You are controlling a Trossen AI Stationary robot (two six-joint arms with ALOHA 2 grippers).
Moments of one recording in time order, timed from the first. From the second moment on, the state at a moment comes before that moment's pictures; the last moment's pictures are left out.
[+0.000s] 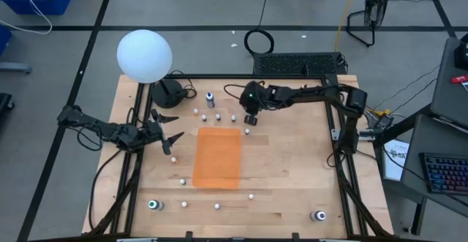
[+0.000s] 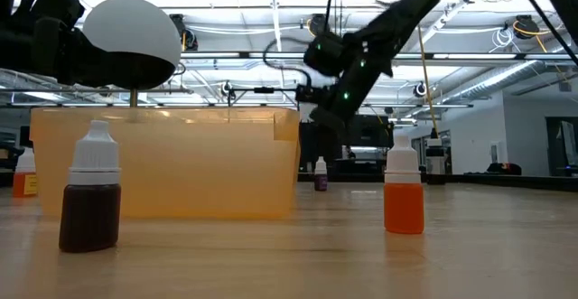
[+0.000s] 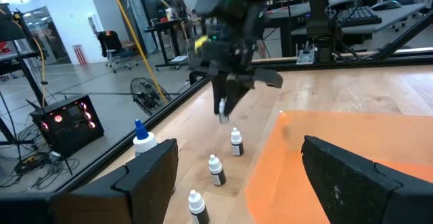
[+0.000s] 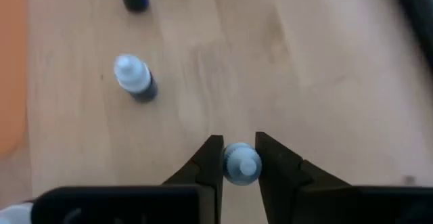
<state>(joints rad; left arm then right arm) -0.35 0.16 0.01 0.08 -0.72 0.10 -0.36 1.86 1.17 -0.21 0.06 -0.19</state>
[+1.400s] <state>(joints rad) -0.35 0.16 0.01 0.08 -0.72 0.10 -0.01 2.13 1.56 -0.46 -0.09 -0.09</state>
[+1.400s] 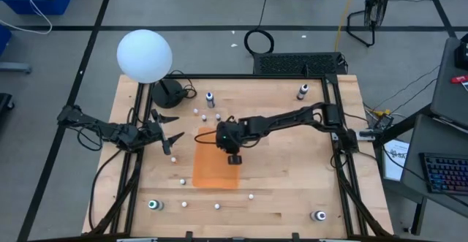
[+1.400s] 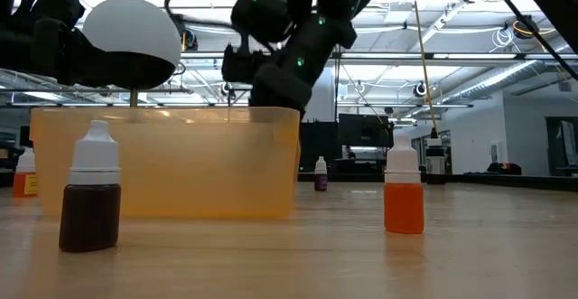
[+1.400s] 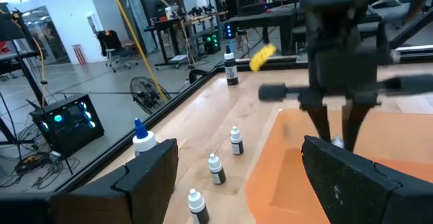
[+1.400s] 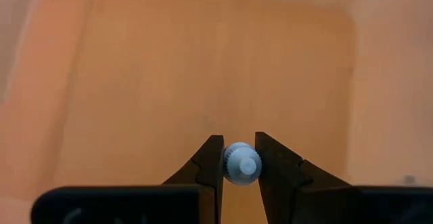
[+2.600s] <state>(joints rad) -0.35 0.16 0.01 0.08 -0.72 0.10 -0.02 1.90 1.56 -0.62 0.08 -0.09</state>
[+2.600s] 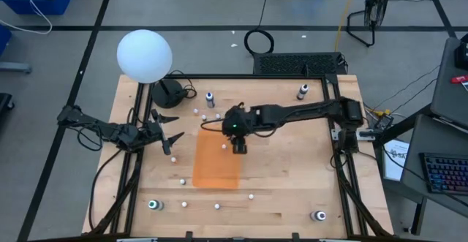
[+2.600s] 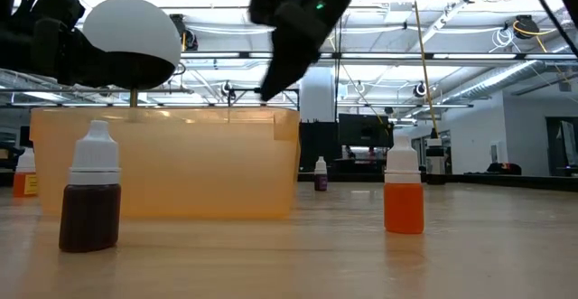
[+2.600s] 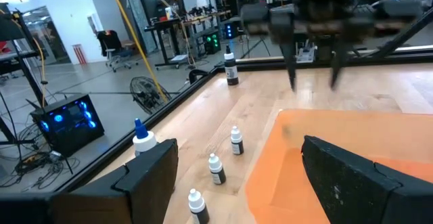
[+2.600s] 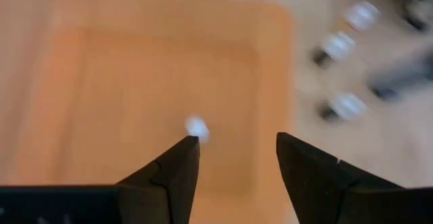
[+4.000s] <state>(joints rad) -0.35 0.16 0.01 0.08 -0.72 0.10 -0.16 1.76 0.96 -0.11 0.05 0.01</state>
